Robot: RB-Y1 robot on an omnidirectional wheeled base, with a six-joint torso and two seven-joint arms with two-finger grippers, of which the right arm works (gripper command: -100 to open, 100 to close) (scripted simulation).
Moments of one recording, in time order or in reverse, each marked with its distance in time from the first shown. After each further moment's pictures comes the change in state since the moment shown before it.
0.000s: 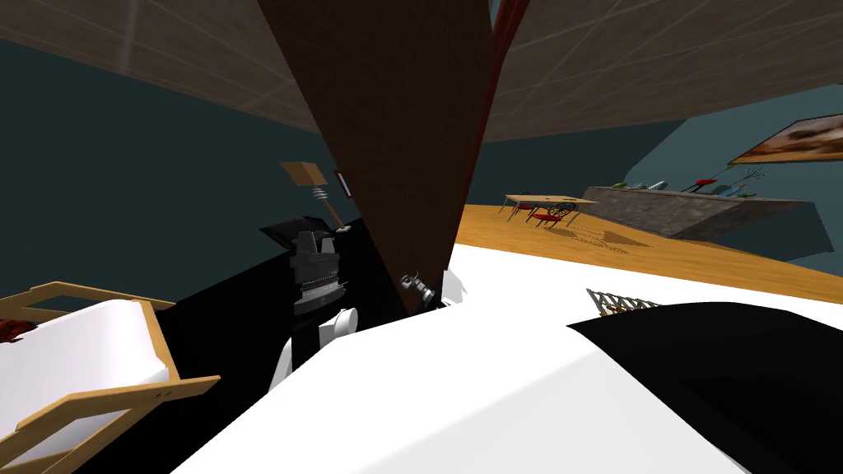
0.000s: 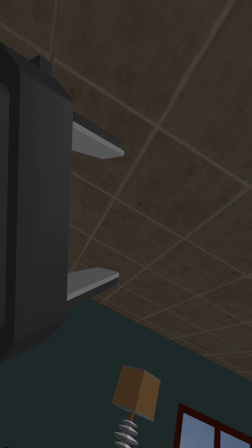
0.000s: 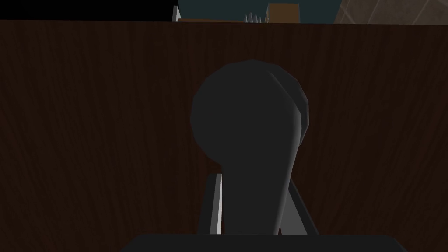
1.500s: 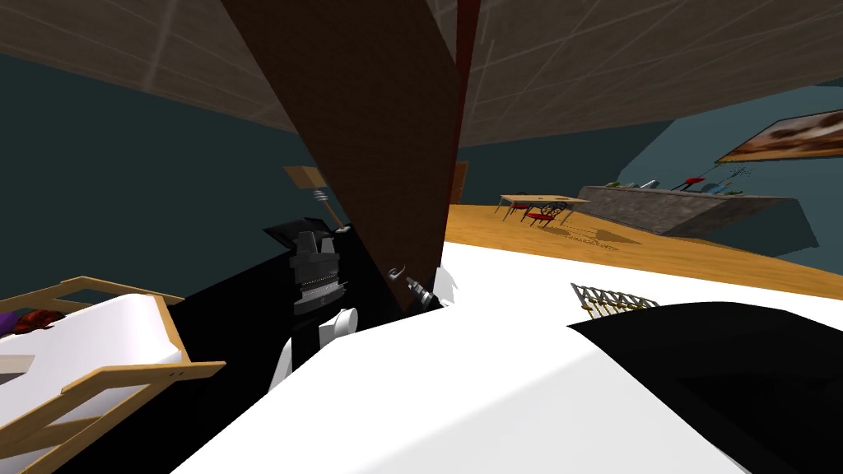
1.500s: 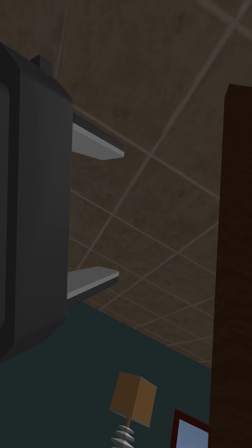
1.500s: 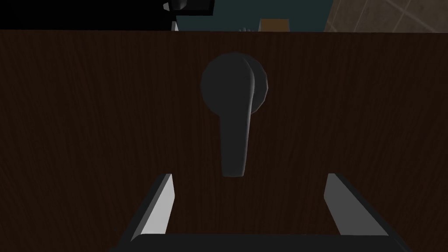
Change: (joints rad) arm 0.007 -0.001 0.048 -0.013 0.011 -0.001 -0.014
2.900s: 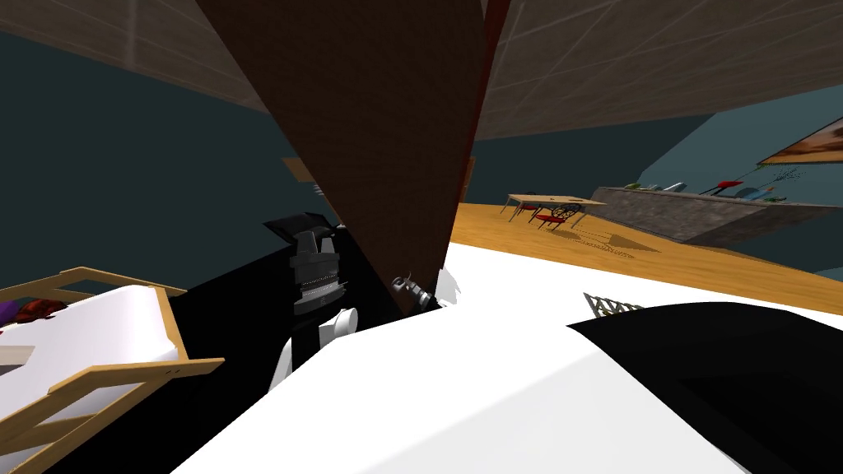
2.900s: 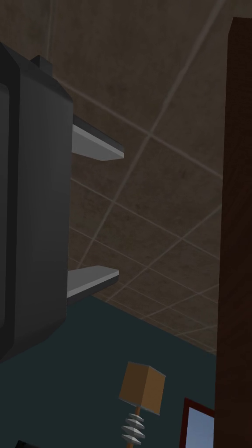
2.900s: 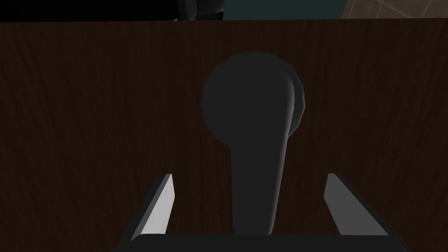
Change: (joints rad) arm -0.007 0.014 0.021 -0.003 0.013 0.012 -0.006
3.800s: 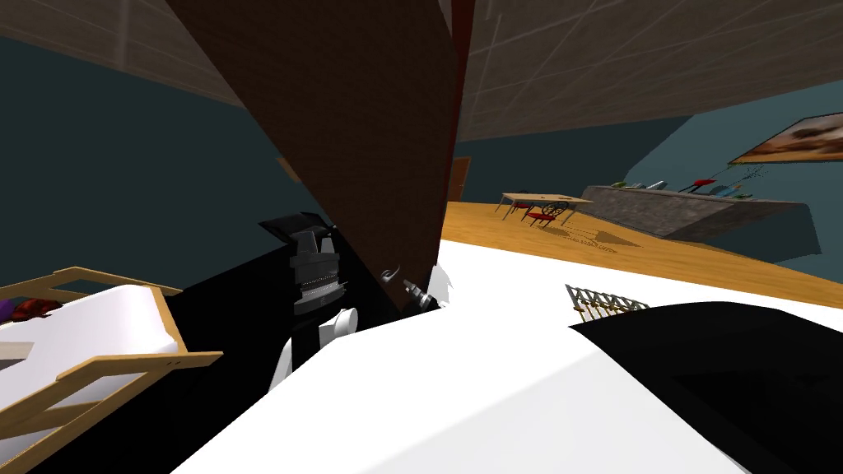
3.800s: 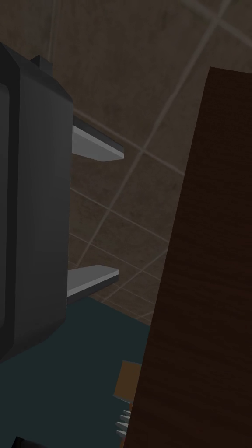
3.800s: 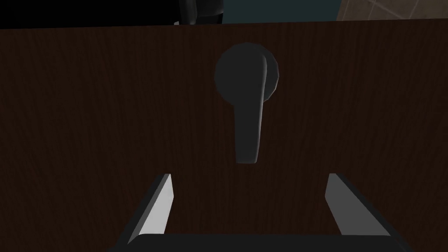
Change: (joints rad) arm 0.024 -0.017 0.024 -0.028 0.003 -0.007 -0.009
